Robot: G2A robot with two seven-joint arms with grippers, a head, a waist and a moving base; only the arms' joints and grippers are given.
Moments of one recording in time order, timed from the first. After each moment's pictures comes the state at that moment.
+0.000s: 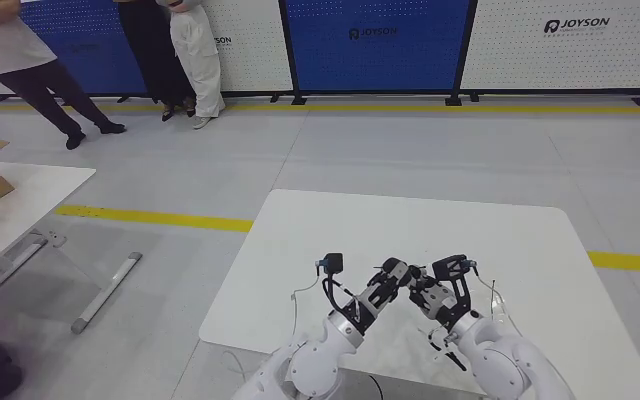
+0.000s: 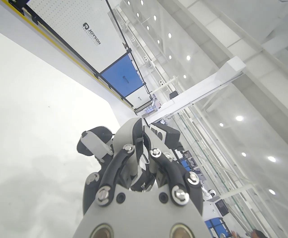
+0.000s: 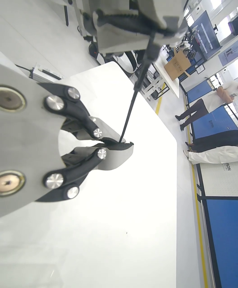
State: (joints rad) left arm 1.55 -1.33 -0.98 -1.83 0.23 -0.12 0.06; right arm -1.44 -1.21 1.14 -1.71 -0.85 -0.22 0.35
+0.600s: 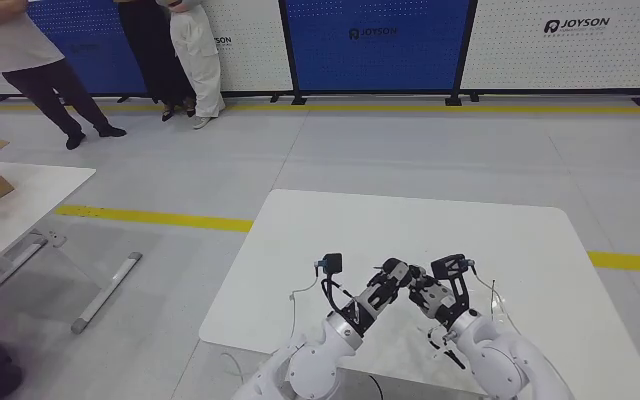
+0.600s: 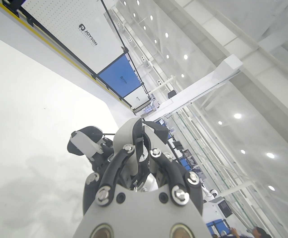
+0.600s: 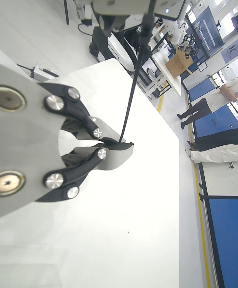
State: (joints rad) left arm 1.56 -1.32 -0.98 -1.85 0.25 -0.12 0.06; right arm -1.43 -1.22 1.13 -1.69 -0.85 -0.22 0.35
